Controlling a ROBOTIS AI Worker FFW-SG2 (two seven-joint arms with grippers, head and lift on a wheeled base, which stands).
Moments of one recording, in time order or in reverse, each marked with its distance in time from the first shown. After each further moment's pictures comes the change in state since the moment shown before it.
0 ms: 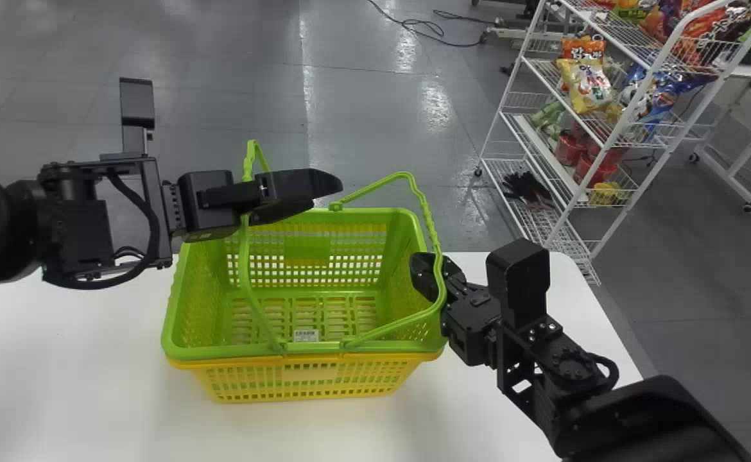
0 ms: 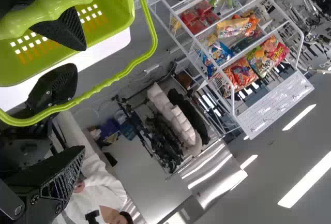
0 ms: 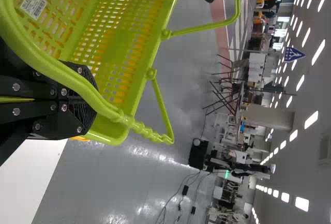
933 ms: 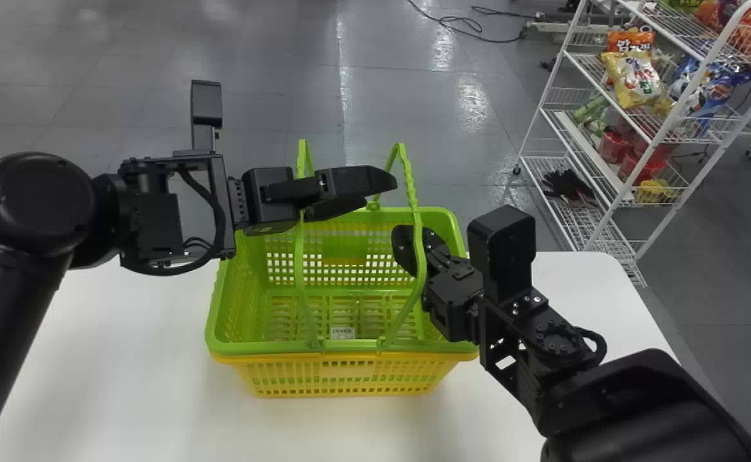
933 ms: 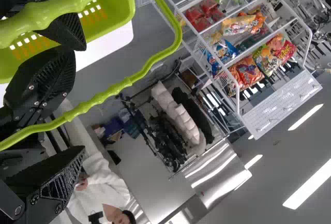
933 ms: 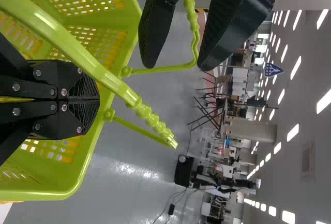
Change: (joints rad) left arm -0.049 -0.034 -0.037 0.062 -0.016 -0.002 -0.001; right arm -0.078 0.067 0.117 -0.009 0.033 0.046 -0.016
